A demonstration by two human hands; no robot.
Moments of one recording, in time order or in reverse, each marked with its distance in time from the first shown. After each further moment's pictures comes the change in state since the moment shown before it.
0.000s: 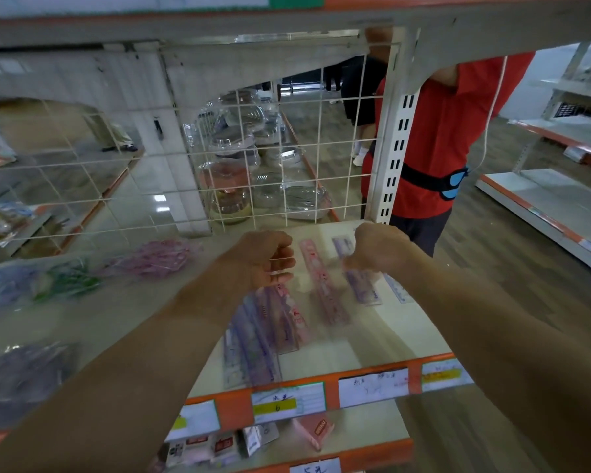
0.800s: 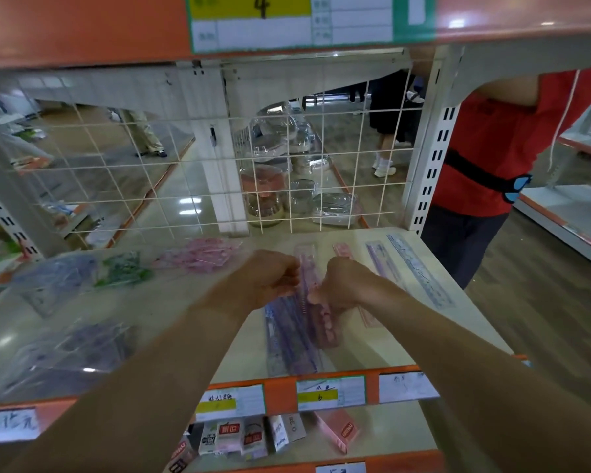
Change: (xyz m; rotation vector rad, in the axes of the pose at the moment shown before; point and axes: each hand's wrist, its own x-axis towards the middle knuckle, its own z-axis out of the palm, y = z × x) left_hand -0.032 -0.019 -0.041 0.005 0.058 0.072; right_hand -0.035 -0.091 0.025 0.355 -0.233 -0.095
